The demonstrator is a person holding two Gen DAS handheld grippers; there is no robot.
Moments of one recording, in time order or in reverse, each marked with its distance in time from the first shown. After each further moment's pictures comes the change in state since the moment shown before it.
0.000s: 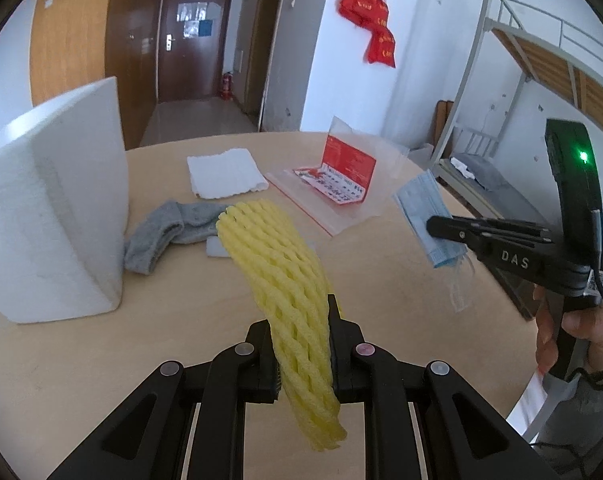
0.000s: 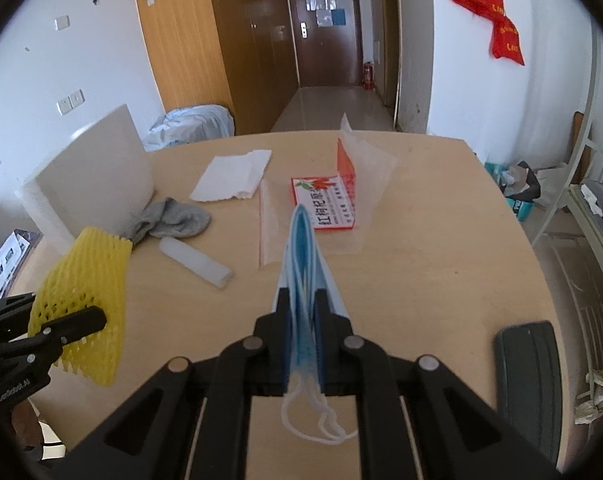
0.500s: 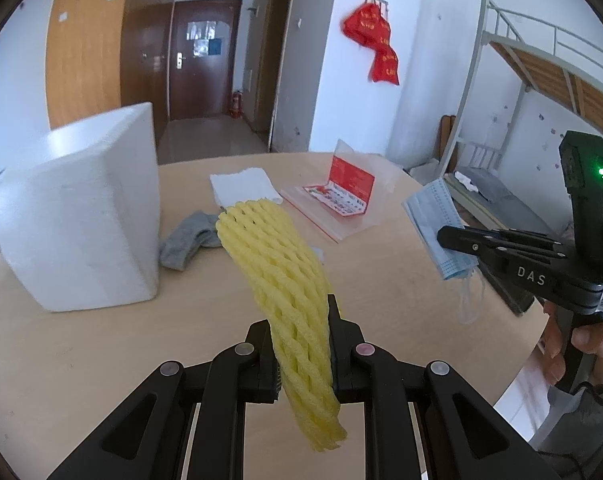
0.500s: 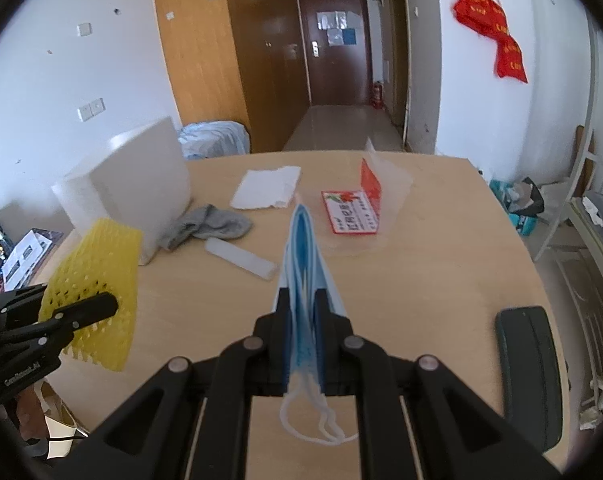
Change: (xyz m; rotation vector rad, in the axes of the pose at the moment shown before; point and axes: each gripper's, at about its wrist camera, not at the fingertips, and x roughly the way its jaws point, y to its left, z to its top) left arm -0.044 -0.003 -0.012 0.004 -0.072 0.040; right arm -0.040 0.034 -0.013 -0.033 -0.081 0.041
